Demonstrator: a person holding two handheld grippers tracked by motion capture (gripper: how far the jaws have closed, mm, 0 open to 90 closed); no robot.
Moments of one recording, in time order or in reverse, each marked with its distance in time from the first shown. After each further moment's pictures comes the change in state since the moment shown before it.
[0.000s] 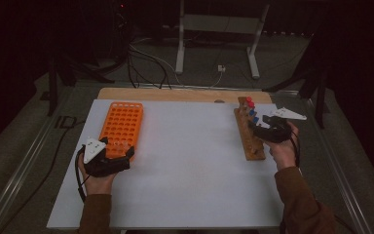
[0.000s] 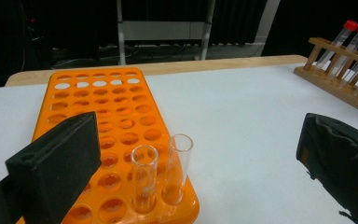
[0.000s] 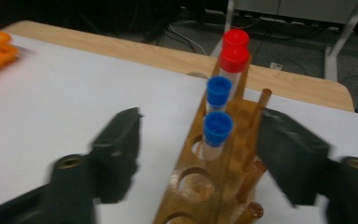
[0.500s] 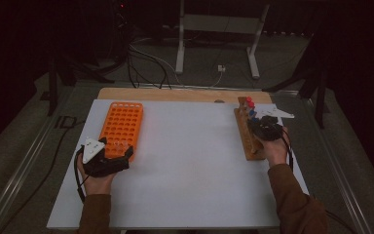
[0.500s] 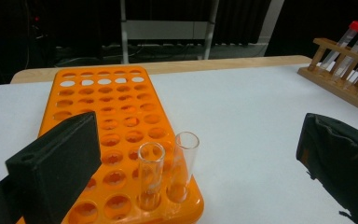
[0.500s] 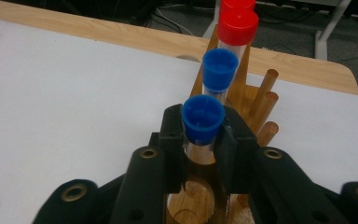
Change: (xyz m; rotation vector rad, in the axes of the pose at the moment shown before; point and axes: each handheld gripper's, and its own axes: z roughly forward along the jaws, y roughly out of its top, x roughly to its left) left arm 0.002 -0.001 -0.001 -0.001 0.012 -0.009; right arm 0.002 -0.008 0.031 0.054 -0.053 0.010
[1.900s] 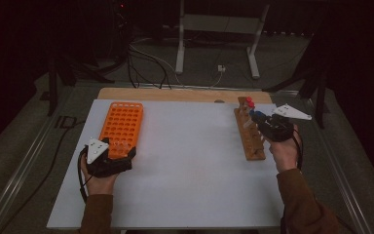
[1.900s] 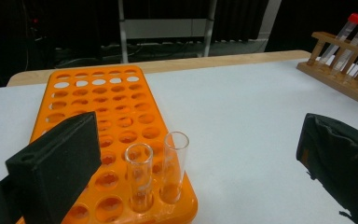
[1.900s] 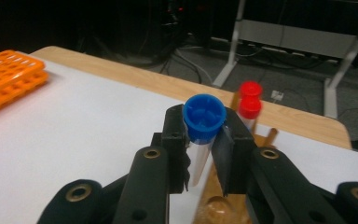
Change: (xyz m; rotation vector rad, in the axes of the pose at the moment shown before) left arm -0.008 0.000 0.003 0.010 0.001 0.031; right arm 0.019 0.027 -0.063 -0.153 0.084 -0.055
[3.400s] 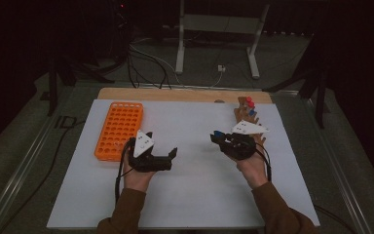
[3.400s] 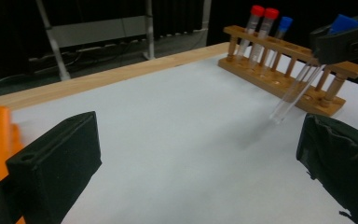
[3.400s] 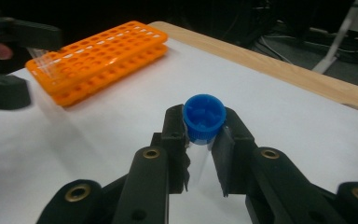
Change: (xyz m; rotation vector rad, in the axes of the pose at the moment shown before) left arm -0.095 0.025 0.052 0.024 -0.223 0.134; right arm 0.103 -0.016 0.019 0.056 0.318 -0.082
